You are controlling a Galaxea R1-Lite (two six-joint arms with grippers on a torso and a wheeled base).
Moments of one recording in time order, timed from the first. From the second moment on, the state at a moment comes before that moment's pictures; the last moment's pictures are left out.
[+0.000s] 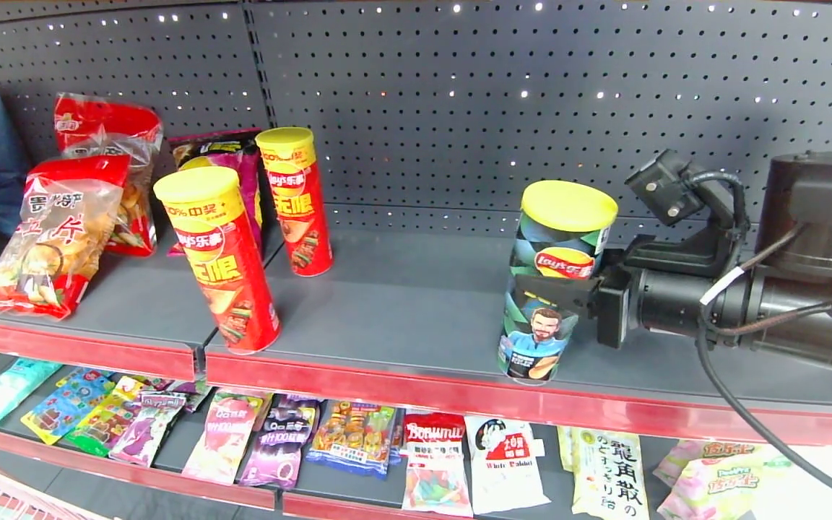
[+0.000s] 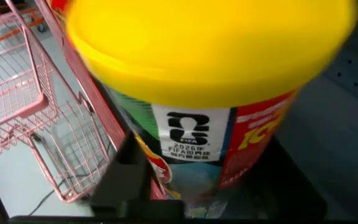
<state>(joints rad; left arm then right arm) 0.01 0.04 -0.33 0.30 -0.07 0.15 0.54 1.52 -0.82 -0.47 0.26 -0.10</state>
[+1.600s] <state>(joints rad) 0.01 0.18 -0.48 0.29 -0.07 0.16 0.20 0.34 -0.25 0.14 -0.12 -0.14</state>
